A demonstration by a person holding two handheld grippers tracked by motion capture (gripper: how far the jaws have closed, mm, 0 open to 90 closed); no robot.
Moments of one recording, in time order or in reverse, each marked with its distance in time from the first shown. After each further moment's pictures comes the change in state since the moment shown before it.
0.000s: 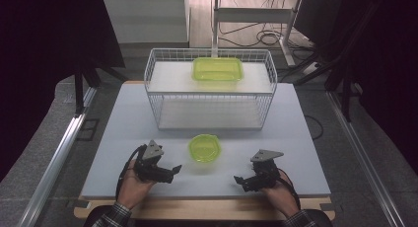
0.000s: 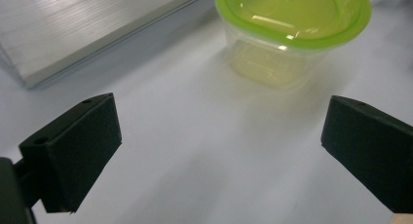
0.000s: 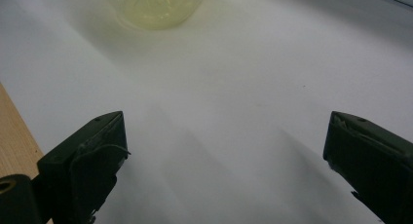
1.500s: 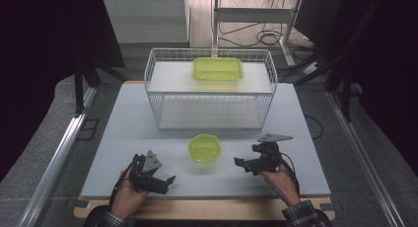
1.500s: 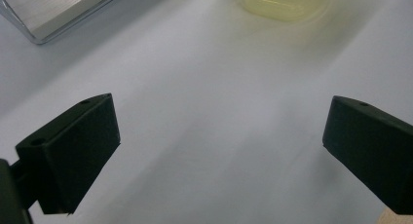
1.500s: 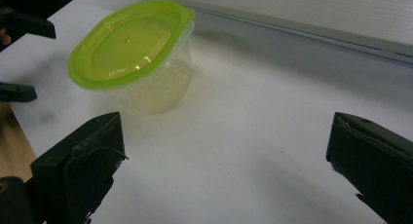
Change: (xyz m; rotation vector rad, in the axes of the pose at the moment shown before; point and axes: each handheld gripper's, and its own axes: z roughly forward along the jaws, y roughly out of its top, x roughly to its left) left arm -0.007 -0.024 -0.003 0.085 0.050 0.078; right arm -0.028 0.037 -0.007 -0.113 0.086 0.219
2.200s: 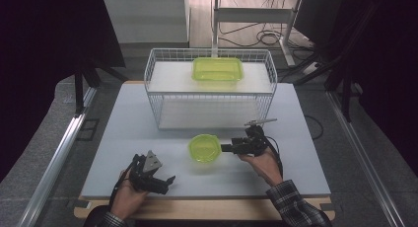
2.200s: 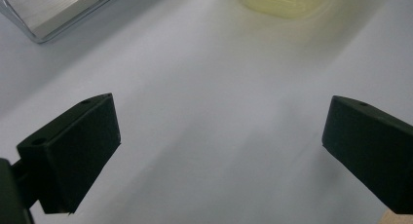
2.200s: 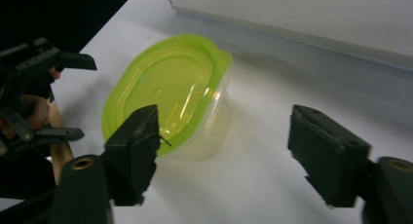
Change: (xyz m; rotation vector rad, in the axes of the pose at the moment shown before) left arm 0.000 0.000 0.000 0.009 0.004 0.006; right arm -0.004 0.041 0.043 0.079 0.194 0.107
